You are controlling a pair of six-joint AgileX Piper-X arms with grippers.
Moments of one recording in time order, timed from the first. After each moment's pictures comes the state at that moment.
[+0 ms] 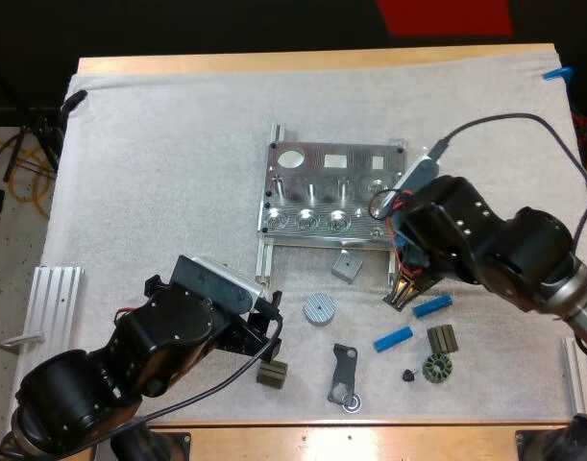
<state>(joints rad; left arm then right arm) -0.91 0.72 -1.03 1.07 -0.24 -2.11 0.79 1.29 -1.35 1.22 0.16 -2.10</state>
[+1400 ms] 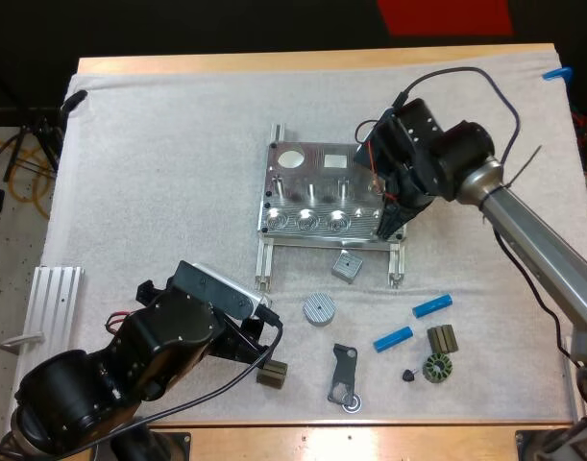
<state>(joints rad) -0.91 0.72 -1.03 1.15 -0.27 -2.09 0.57 1.72 -1.54 1.17 0.10 -2.33</state>
